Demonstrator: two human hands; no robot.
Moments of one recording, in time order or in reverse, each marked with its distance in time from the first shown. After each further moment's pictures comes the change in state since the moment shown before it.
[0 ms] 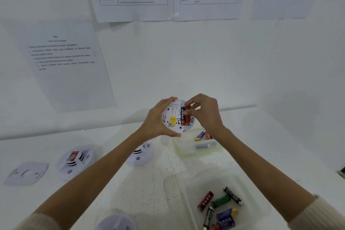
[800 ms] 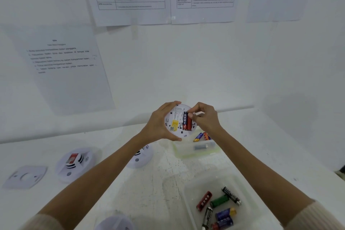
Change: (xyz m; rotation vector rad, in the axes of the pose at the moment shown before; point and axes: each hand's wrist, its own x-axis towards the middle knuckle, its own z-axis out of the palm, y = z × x) left_hand 0.001 0.008 0.006 0.025 -0.066 0.048; right_hand -0.007 0.022 0.004 0.275 -0.020 0.265
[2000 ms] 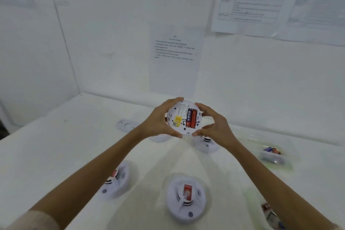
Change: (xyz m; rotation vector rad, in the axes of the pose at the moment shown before) left_hand -0.192 0.014 -0.149 -0.031 0.261 -0.283; right_hand -0.083 -0.077 0.145 0.053 -0.566 -0.337
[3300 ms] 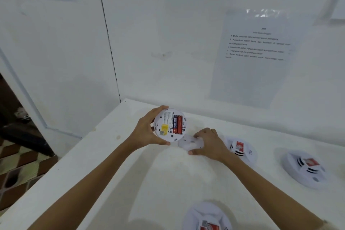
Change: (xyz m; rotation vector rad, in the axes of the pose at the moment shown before) left_hand -0.070 -0.188 -0.205 -0.055 0.155 -0.183; right_hand 0.136 0.034 0.244 -0.677 -0.363 0.242
